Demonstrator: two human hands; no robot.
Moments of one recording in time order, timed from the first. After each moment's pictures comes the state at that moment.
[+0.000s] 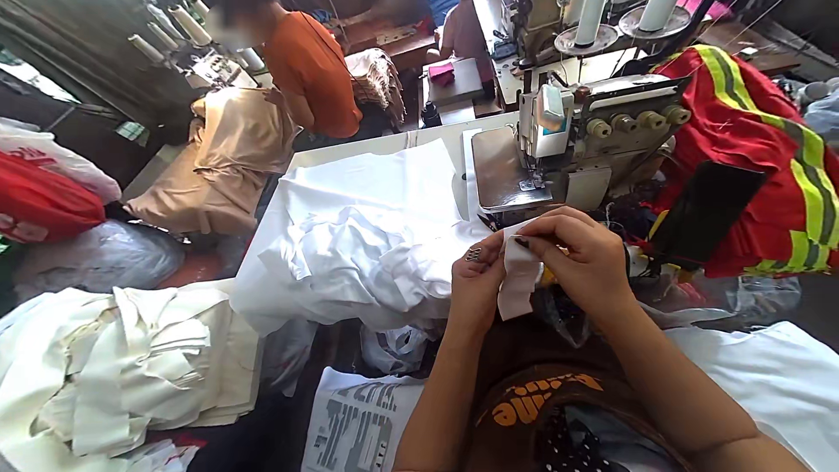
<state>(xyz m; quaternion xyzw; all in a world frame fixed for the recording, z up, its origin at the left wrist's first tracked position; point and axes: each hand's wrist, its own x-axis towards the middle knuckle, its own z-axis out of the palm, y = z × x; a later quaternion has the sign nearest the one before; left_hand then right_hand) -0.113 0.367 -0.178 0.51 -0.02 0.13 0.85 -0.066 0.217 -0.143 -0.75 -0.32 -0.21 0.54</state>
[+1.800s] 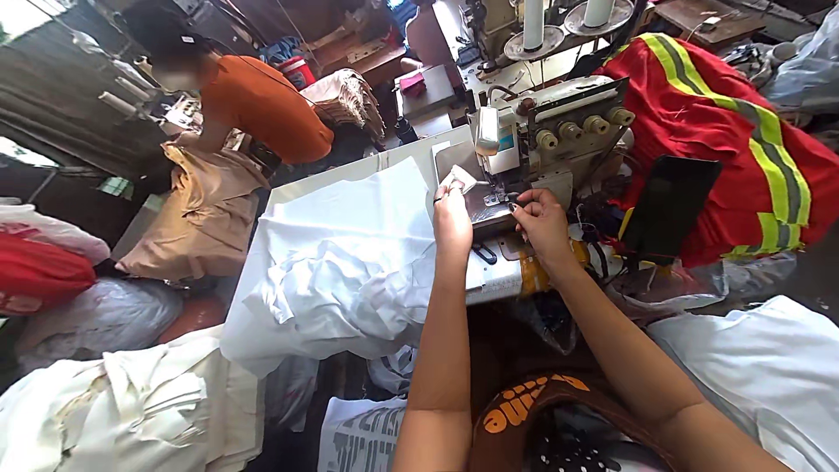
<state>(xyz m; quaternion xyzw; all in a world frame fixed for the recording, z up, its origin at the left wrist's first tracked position) 0.044 0.366 -0.181 0.94 0.06 0.18 0.27 0.030 0.206 -0.221 -0.71 0.00 -0.02 0.71</state>
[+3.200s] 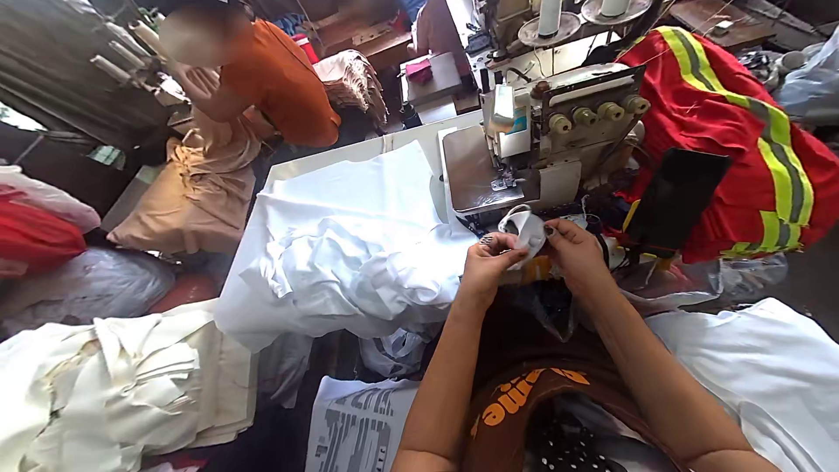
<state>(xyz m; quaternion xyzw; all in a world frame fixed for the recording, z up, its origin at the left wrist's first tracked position) -0.058 0.339 -0.226 0.54 0.01 -0.01 0.84 -0.030 0.171 -0.226 -0.63 -0.01 0.06 0.77</state>
